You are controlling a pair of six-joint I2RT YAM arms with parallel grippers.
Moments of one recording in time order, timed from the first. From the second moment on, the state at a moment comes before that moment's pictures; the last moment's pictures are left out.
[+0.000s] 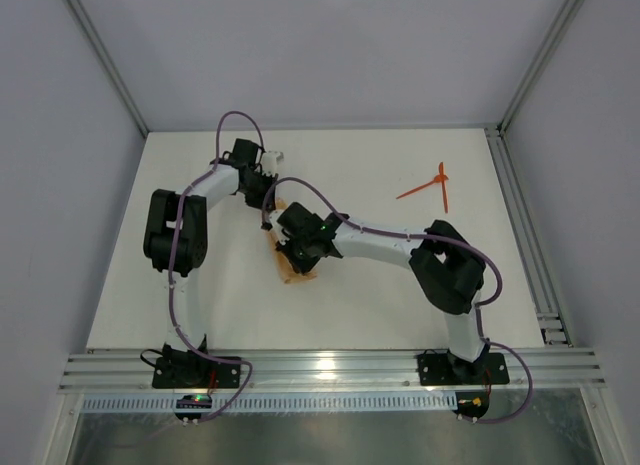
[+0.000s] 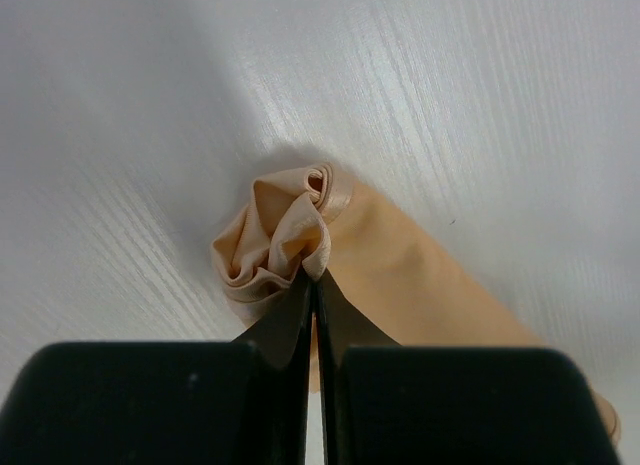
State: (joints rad) left arm -0.23 2.11 1.54 -0.56 0.35 0.07; right arm 0.96 1.96 1.42 -0.47 -0.10 0.06
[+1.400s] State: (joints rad) left arm -0.19 1.81 1.33 -0.65 0.30 0.04; right arm 0.96 2.02 1.31 -0.17 -0.20 0.32
